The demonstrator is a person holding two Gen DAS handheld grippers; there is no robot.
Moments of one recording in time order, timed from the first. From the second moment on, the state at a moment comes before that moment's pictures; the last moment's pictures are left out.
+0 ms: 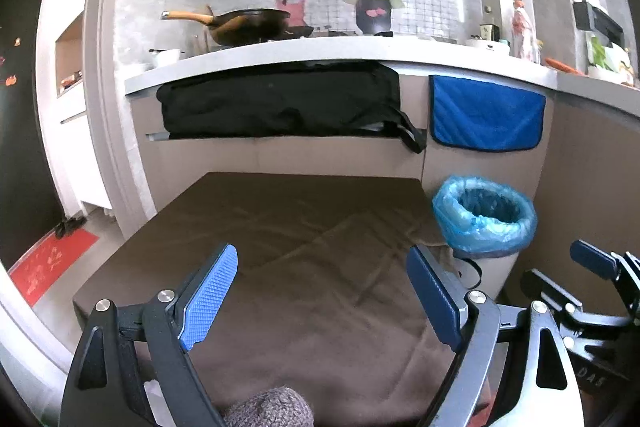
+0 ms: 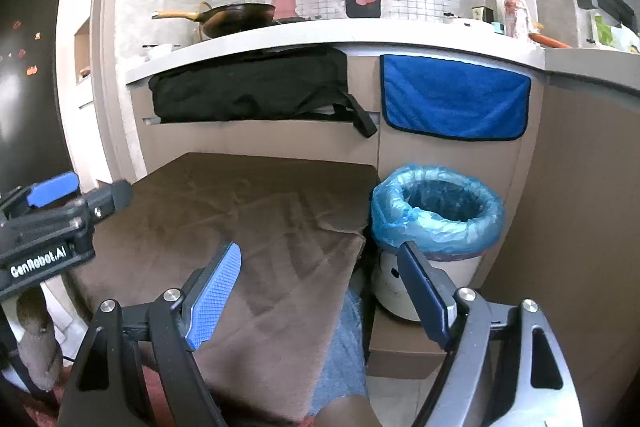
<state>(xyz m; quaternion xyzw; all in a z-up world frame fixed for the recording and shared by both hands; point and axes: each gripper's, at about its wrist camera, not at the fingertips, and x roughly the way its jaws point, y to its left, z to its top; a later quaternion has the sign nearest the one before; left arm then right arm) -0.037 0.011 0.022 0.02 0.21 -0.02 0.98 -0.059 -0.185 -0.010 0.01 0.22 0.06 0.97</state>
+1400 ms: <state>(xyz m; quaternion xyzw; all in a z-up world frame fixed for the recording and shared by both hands) -0.042 0.002 0.023 0.02 0.21 -0.01 0.98 -0.059 -0.194 -0.007 0.01 0.21 0.06 0.98</state>
